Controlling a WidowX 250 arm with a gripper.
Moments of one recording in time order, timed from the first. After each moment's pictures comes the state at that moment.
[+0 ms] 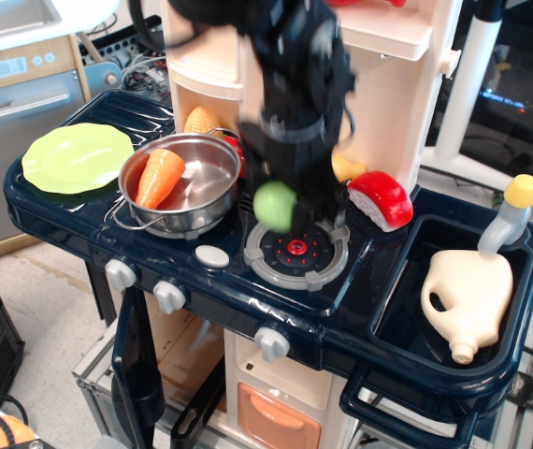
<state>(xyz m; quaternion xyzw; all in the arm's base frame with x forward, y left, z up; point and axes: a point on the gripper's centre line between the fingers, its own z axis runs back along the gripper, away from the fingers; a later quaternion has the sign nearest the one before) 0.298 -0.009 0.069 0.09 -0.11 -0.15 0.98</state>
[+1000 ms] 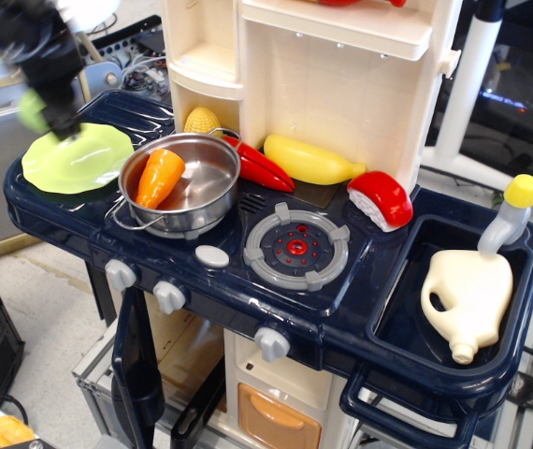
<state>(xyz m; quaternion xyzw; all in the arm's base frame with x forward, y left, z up) 0.274 0.212 0.066 0.20 -0.18 -0.20 0.94</state>
